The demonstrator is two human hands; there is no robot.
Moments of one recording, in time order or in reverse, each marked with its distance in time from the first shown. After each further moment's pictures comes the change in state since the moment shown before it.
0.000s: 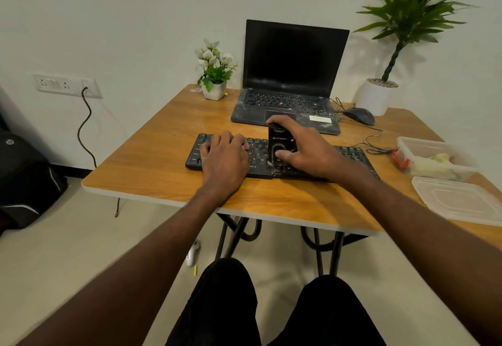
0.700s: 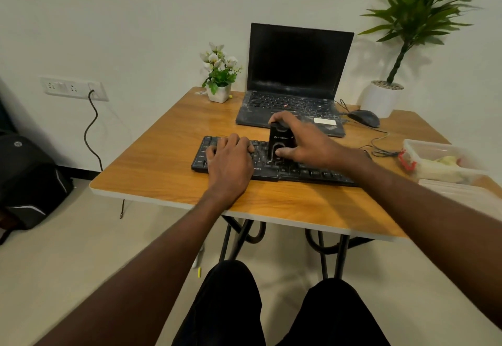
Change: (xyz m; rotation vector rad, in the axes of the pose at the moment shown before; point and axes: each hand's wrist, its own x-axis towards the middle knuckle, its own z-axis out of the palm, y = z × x) left_hand 0.000 0.001 0.001 -0.010 0.003 -0.001; right_hand 0.025 0.005 -0.003 0.017 -0.091 -0.028
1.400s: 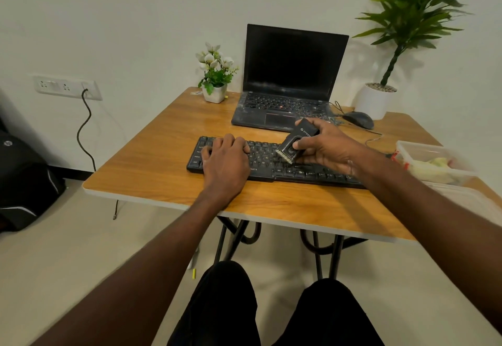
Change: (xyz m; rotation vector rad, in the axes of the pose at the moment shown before) left_hand 0.000 0.000 0.000 0.000 -0.006 -0.004; right_hand -0.025 0.017 -0.019 1.025 0.099 0.506
